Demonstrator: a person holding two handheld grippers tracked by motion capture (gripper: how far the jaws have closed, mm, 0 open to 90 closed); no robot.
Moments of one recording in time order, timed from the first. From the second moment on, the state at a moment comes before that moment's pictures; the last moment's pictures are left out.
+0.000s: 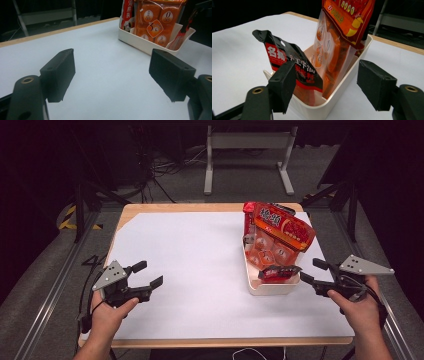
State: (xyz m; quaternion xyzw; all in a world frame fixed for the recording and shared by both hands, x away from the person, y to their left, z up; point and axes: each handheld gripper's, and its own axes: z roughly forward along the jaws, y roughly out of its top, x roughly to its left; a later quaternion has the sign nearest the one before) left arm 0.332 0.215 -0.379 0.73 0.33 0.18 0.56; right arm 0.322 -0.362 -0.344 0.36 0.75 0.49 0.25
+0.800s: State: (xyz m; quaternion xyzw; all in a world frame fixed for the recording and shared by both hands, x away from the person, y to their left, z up) left arm 0.339 0.215 -0.392 0.75 0.32 0.15 0.55; right arm 0.327 -0.356 -0.367 0.36 0.77 0.48 0.22
